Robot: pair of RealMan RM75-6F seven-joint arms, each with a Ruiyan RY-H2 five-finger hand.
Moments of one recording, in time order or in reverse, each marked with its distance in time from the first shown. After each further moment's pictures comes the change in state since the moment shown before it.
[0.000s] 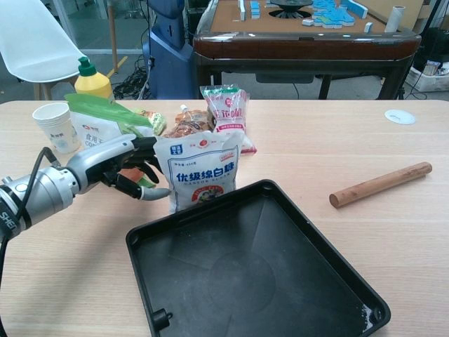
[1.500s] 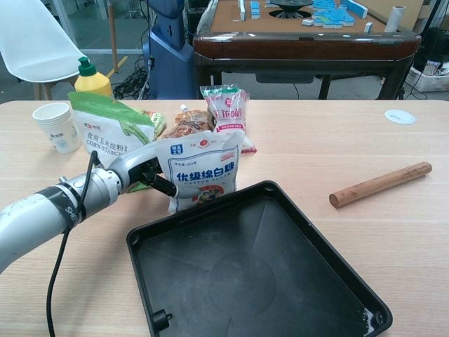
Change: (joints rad) left arm -0.128 -0.184 -0.033 0.269 -0.066 -0.106 -0.118; right arm -0.015 0.004 0.006 0.001 0.023 0.002 0.004
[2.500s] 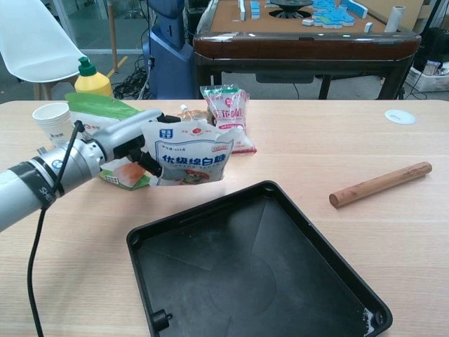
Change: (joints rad) left arm -0.010 0.085 0.065 0.020 0.142 0.231 0.216; right arm -0.007 -0.009 -0.001 0.013 -0.019 0.013 0.023
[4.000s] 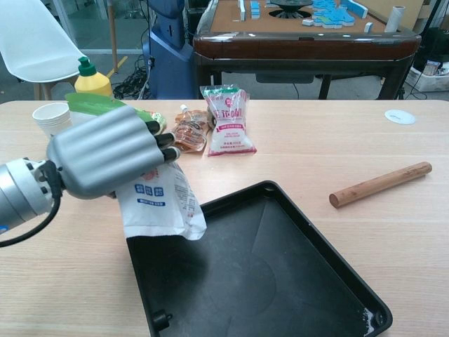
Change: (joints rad) left arm 0.126 0.239 0.098 -0.575 0.145 0.111 1.594; right arm -0.031 -0.011 -0.014 0.028 -0.043 0.052 0.054
